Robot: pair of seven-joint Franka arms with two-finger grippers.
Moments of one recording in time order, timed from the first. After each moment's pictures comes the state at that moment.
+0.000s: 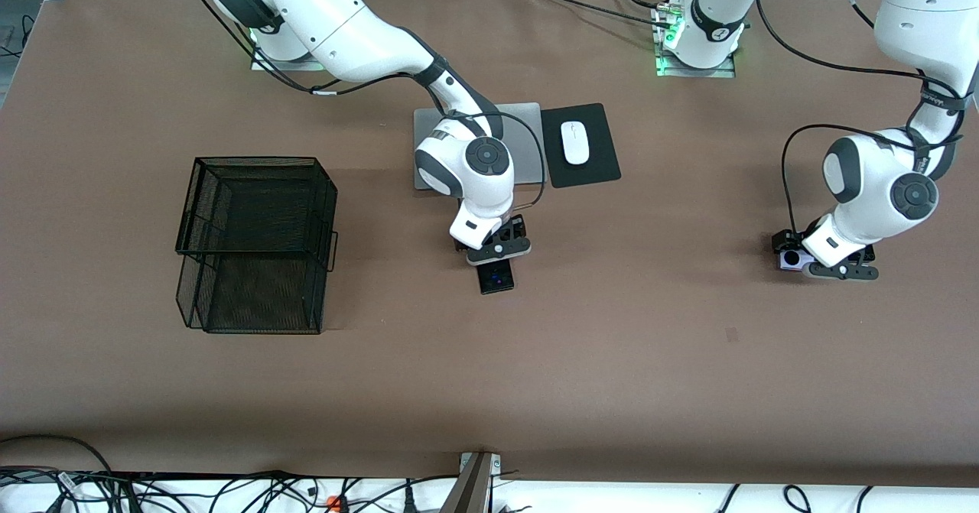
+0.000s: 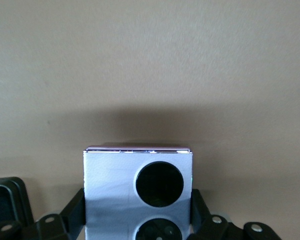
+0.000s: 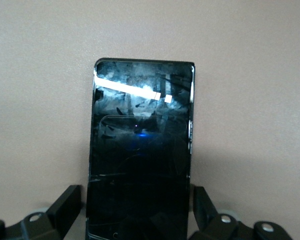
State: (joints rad) left arm 0.20 0.49 0.04 -2.08 0.09 2.52 0.24; right arm 0.65 0.96 0.18 -1.31 -0.35 2.35 0.74
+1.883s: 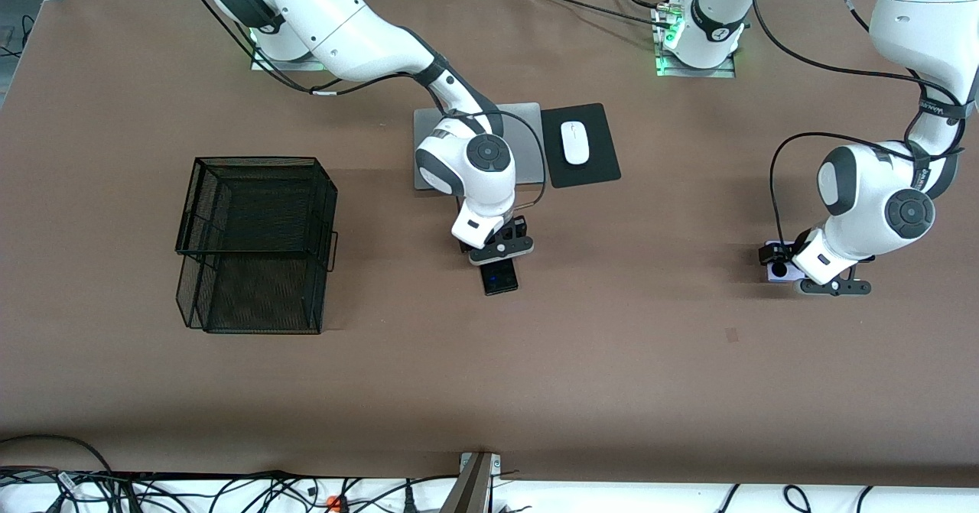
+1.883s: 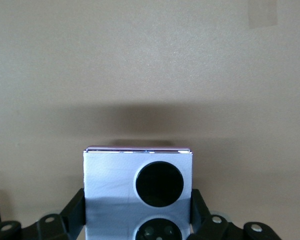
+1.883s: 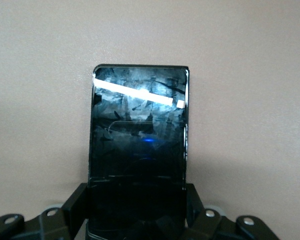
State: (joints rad) left arm 0.19 0.49 -0.04 -1.99 0.09 2.41 0.10; right arm 0.66 0.96 0.18 -1.31 -0.38 2.37 0.74
